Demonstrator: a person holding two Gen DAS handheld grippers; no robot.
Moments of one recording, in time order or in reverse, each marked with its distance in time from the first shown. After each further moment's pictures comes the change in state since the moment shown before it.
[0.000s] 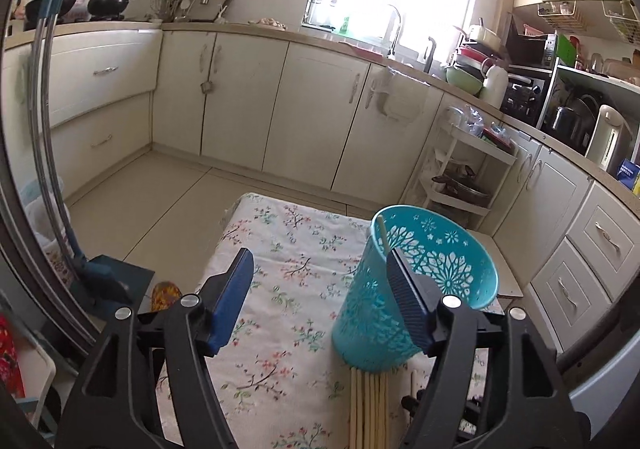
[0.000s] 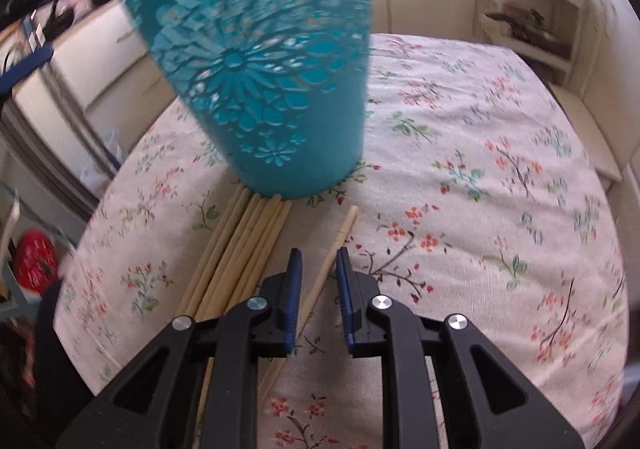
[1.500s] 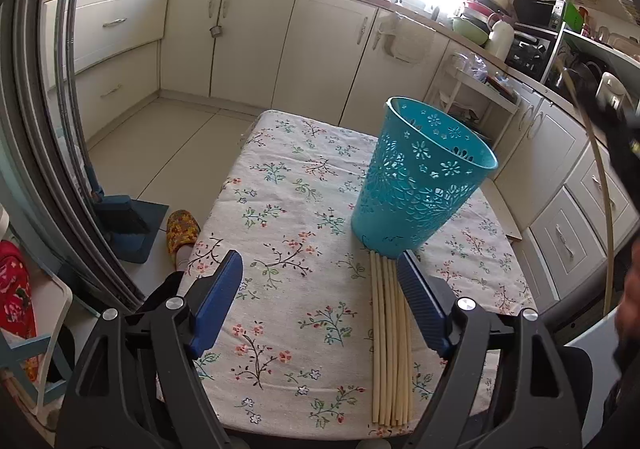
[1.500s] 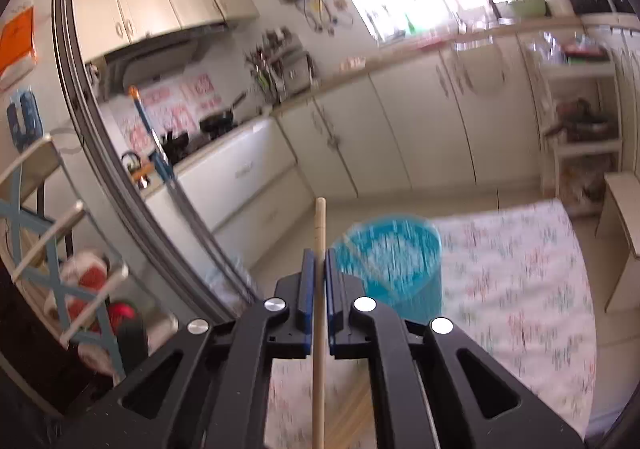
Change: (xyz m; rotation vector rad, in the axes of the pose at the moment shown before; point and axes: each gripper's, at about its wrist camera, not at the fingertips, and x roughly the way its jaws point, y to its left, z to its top) left arm -0.041 0.021 -0.066 -0.002 0.202 0.010; right arm -0.196 -0.019 0.092 0.147 -0.574 0.389
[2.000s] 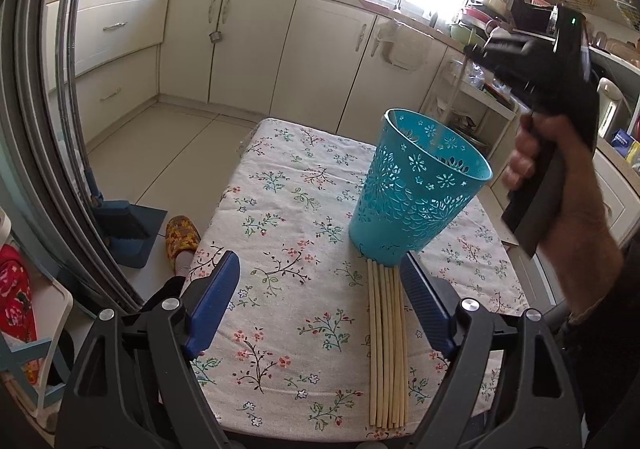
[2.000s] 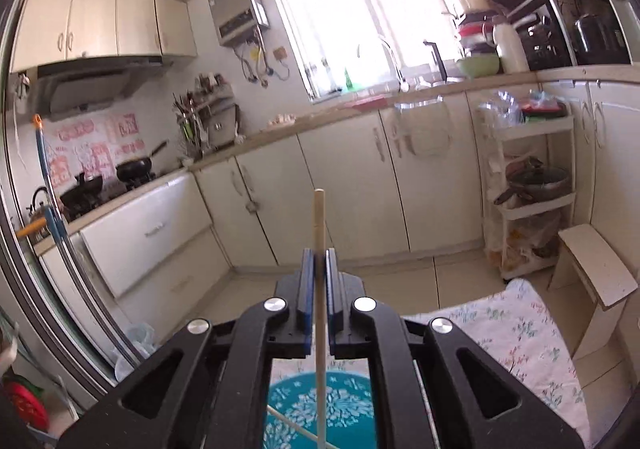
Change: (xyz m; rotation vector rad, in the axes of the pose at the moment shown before) left arm -0.005 0.006 0.005 -0.012 -0.017 -0.012; right arm 0.113 -0.028 0.017 -0.027 -0.116 -0.303
